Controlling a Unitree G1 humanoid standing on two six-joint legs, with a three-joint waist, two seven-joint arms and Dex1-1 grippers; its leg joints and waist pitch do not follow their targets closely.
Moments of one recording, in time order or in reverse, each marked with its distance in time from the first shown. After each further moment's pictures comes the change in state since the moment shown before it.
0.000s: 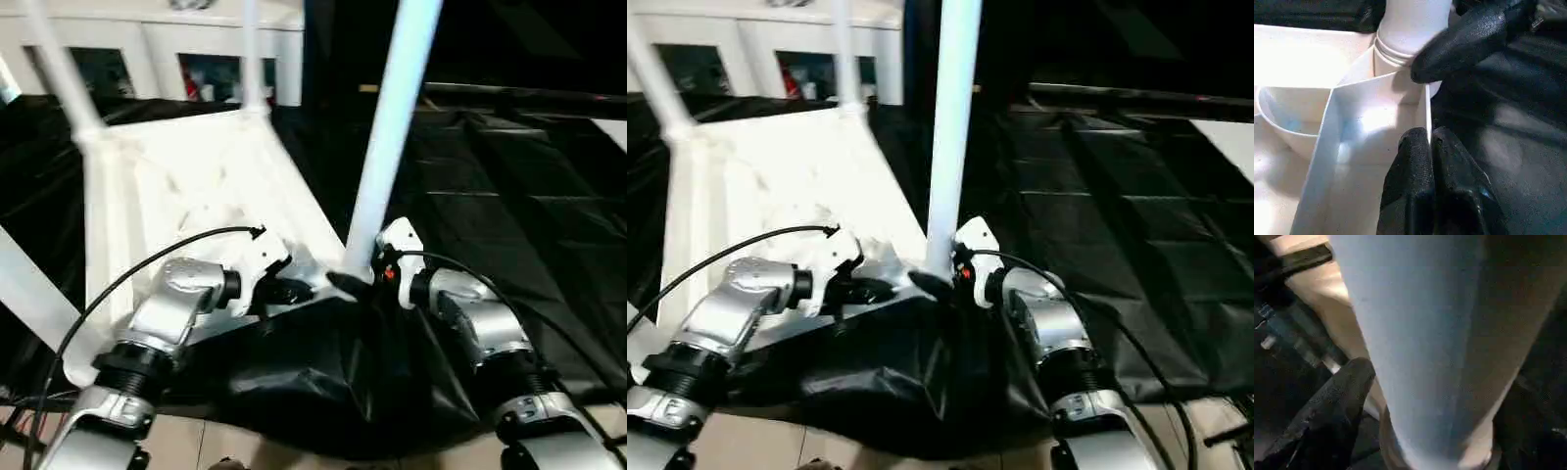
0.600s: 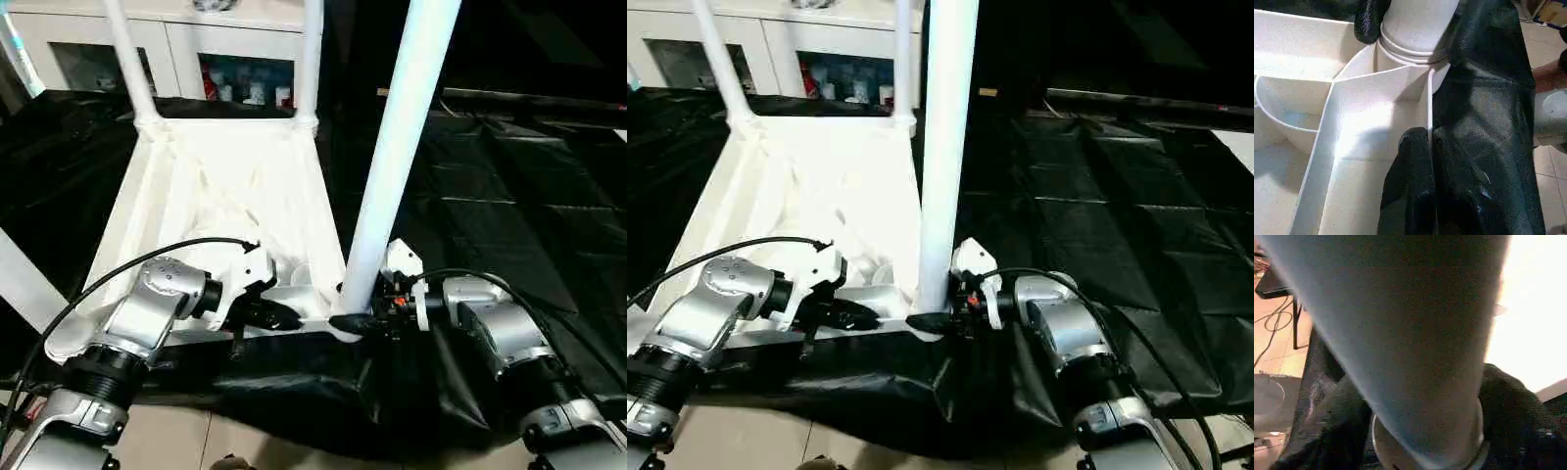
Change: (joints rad) left arm 0.025 0.096 -0.046 -0.043 -0.015 -0.027 -0.206; right arm 0.040 -0.088 0.094 -0.094 0.026 0.042 0.268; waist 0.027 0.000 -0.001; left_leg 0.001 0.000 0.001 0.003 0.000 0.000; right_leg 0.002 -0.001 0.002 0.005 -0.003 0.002
